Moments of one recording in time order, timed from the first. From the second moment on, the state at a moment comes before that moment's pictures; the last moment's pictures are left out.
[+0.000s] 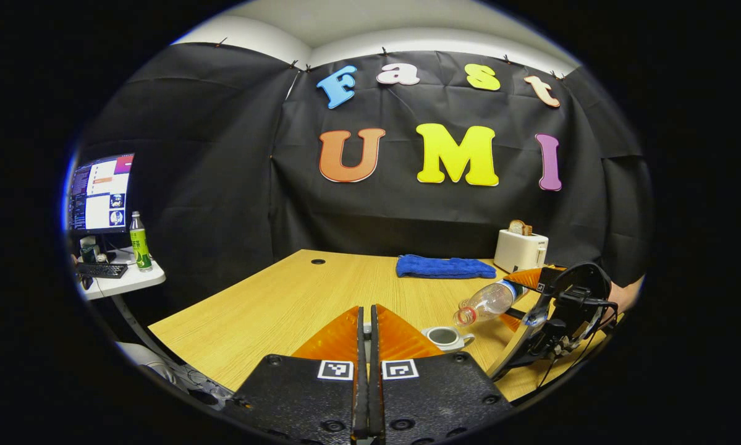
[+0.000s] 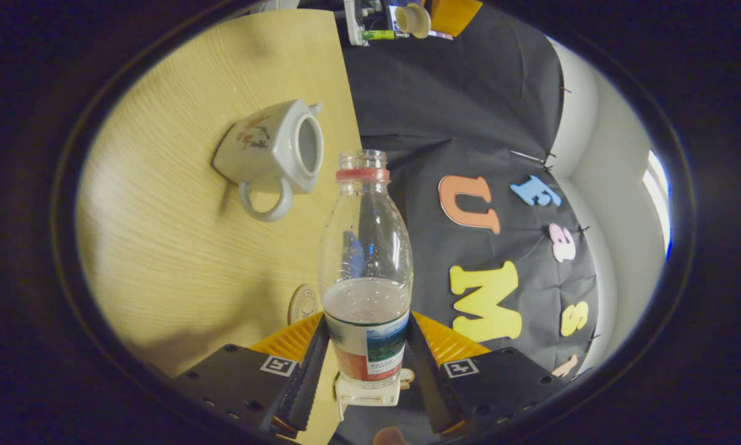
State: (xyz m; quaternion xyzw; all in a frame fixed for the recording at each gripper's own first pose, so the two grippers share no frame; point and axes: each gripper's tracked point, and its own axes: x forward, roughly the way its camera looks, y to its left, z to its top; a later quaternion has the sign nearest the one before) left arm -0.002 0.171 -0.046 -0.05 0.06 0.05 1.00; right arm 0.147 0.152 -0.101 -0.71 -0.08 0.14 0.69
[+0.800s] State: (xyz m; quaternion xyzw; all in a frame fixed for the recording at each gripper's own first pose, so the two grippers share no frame) left arm -0.007 0.183 -0.045 -0.05 0.07 0.06 0.99; right arm 0.154 0.171 -0.086 -0.77 -0.12 0.12 0.61
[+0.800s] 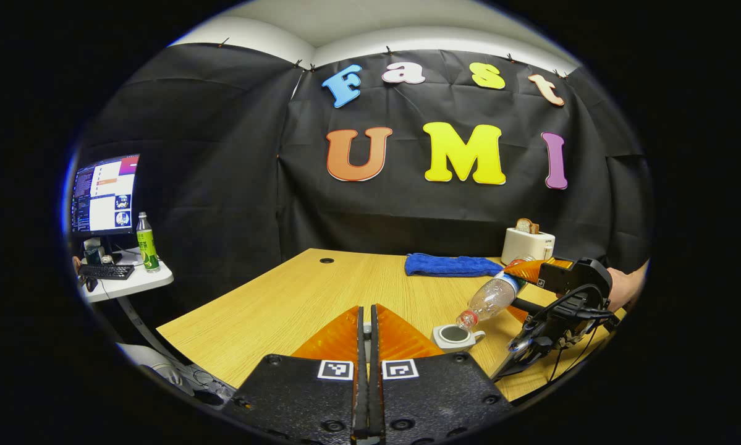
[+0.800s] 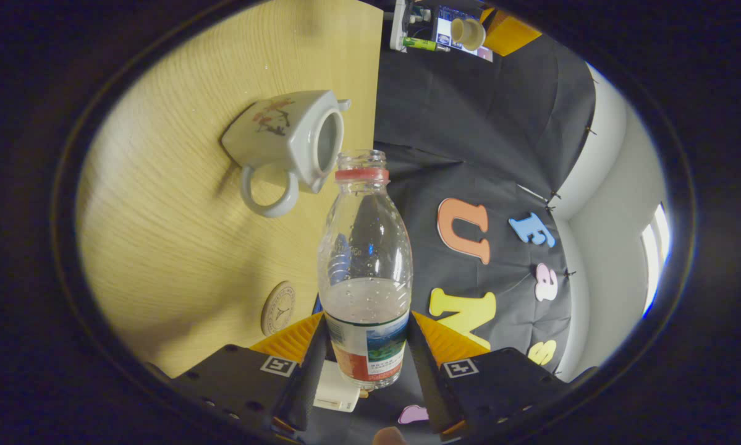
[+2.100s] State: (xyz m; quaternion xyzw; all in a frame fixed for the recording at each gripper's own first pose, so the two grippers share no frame) left arm -0.014 0.189 -0.039 -0.06 0.06 0.06 0.99; right arm 0.150 0.180 -0.043 -0.83 -0.18 0.08 0.51
